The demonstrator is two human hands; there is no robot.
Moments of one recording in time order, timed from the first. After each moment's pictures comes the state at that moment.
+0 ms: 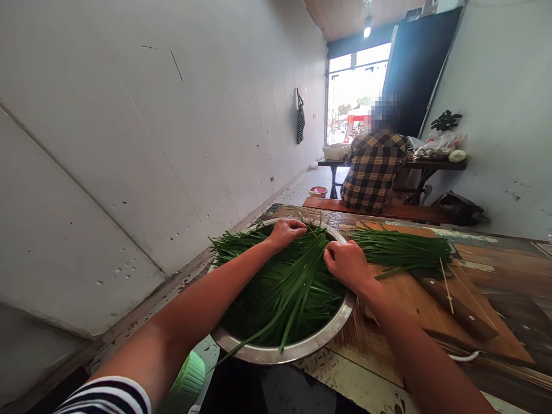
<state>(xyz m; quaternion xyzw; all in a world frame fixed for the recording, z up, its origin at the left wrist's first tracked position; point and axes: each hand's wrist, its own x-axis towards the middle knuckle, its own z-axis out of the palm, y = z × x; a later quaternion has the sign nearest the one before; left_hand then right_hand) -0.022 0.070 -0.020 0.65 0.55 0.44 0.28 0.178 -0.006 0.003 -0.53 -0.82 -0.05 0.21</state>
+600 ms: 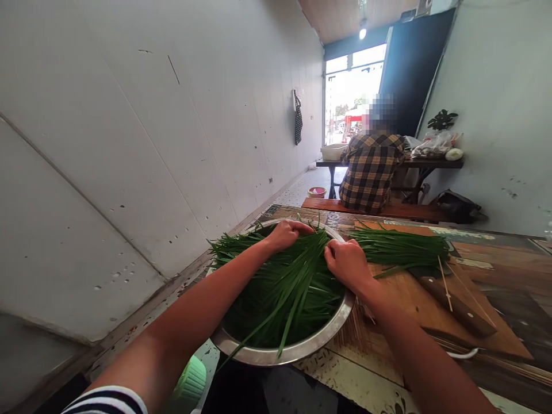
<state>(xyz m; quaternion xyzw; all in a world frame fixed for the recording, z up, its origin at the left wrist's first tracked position) -0.017 0.047 0.012 0.75 0.50 0.34 0.27 0.178 -0.003 0.001 -0.54 -0.81 -0.07 0.20</state>
